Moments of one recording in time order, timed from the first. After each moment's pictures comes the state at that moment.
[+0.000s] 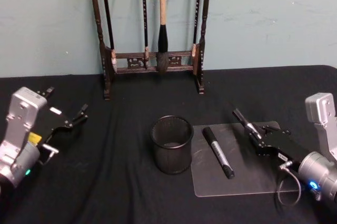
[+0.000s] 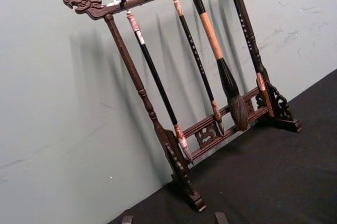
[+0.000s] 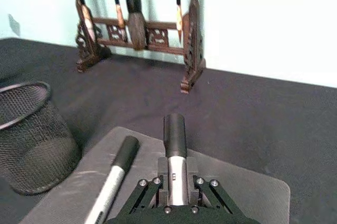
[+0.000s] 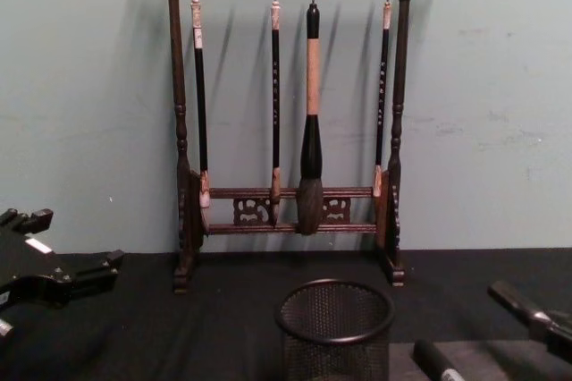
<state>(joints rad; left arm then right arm) -0.20 0.60 0.45 -1.41 -0.25 -0.12 0.03 0.11 0.43 -0.23 -1.39 0.41 0.08 0.39</state>
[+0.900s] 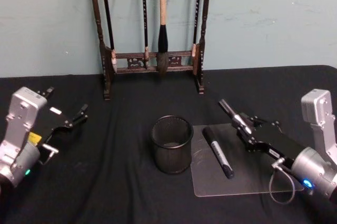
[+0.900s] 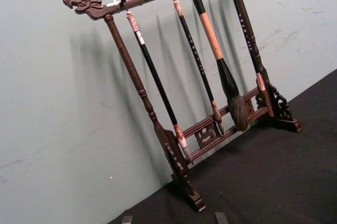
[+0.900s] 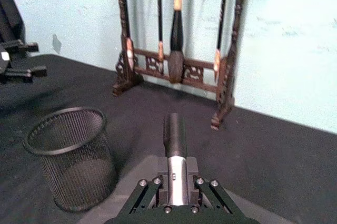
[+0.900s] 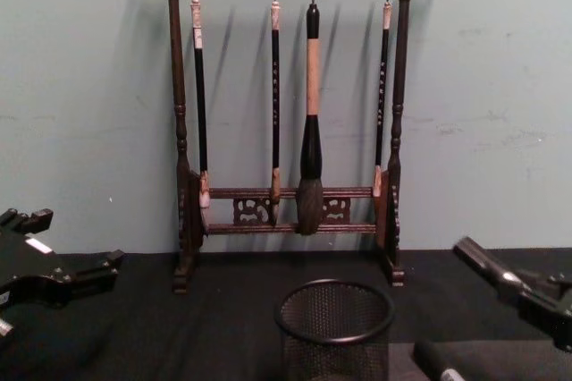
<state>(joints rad) -0.20 0.60 0.45 -1.41 -0.25 -0.12 0.03 0.08 0.45 -0.26 -1.48 0.40 -0.02 0.42</state>
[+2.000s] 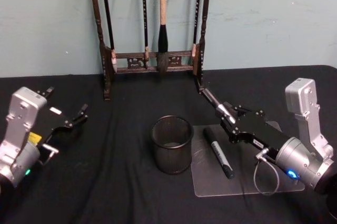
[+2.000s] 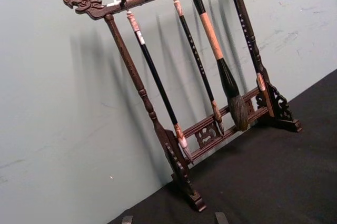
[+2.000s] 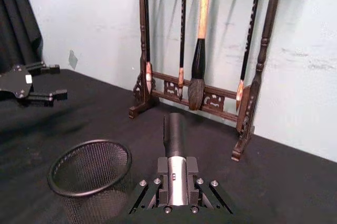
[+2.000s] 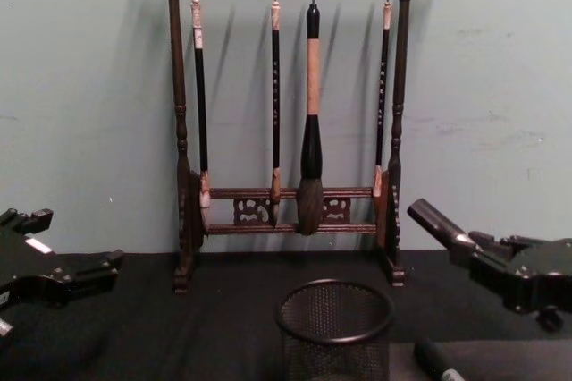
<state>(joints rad) -0.20 0.60 0.45 -1.41 -0.25 -0.12 0.03 0.12 0.41 -0.30 -1.51 0.38 -0.01 0.41</state>
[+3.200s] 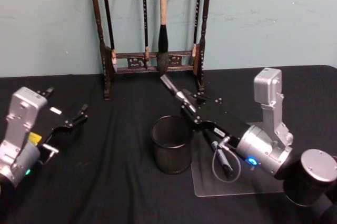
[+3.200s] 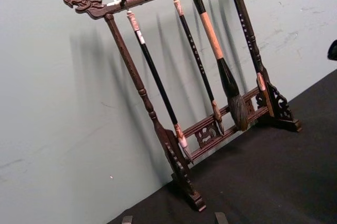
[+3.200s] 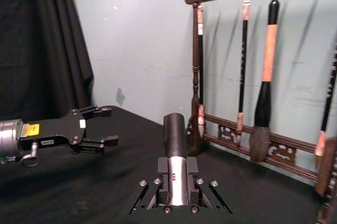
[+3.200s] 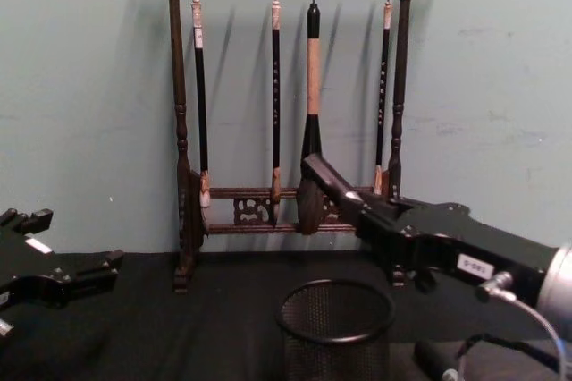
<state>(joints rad) -0.20 0.60 0.45 -1.41 -0.25 -0.12 0.03 0.27 0.30 -0.41 -1.36 0.44 -0.13 0.53</state>
